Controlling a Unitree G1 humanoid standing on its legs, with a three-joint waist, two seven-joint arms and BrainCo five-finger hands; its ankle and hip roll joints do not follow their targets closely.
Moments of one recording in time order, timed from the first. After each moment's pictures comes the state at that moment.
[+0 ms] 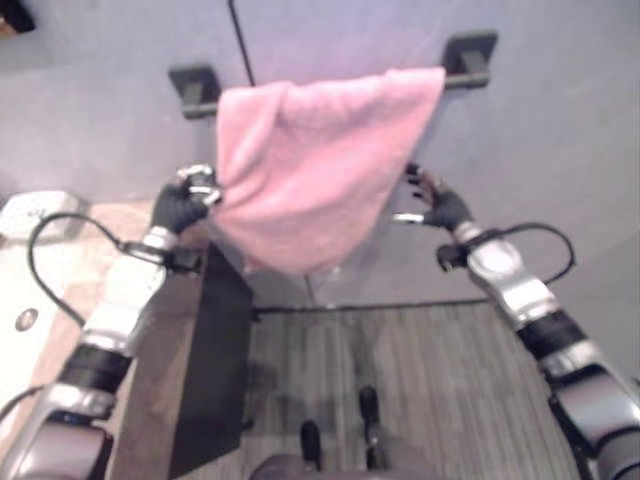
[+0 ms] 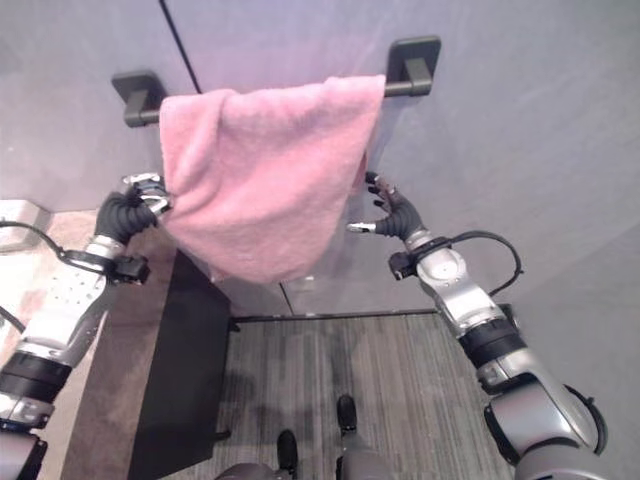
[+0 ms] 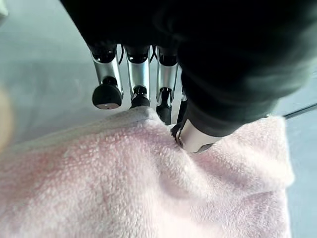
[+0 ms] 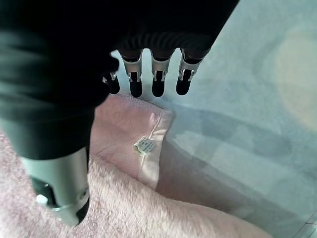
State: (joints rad) left arm -0.41 0.76 -0.20 0.20 -0.48 -0.21 0.01; right arm -0.64 -0.67 0.43 0.40 0.39 -0.10 0.00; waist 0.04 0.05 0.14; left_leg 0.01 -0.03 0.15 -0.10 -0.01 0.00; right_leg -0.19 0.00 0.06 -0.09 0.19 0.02
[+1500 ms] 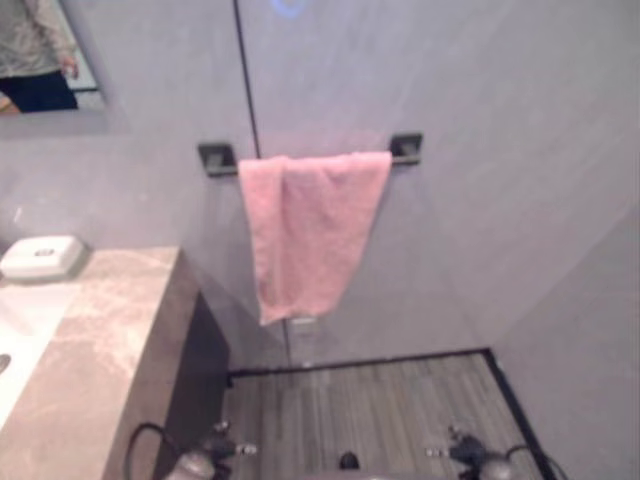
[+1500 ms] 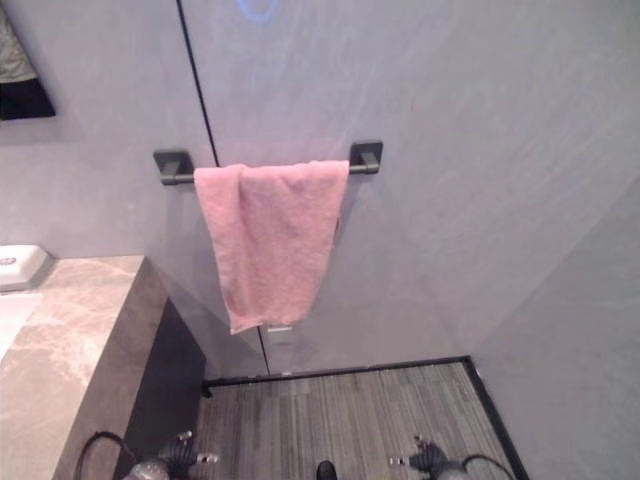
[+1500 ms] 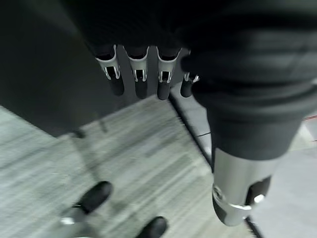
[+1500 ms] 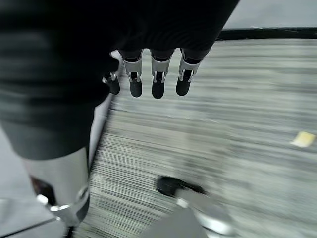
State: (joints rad) left arm -0.01 0.27 -0.27 1.22 0.11 -0.01 0.06; right arm 0.00 -0.30 0.28 1.28 0.06 -0.05 0.00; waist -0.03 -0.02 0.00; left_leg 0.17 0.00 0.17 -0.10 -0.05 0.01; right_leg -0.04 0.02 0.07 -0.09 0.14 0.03
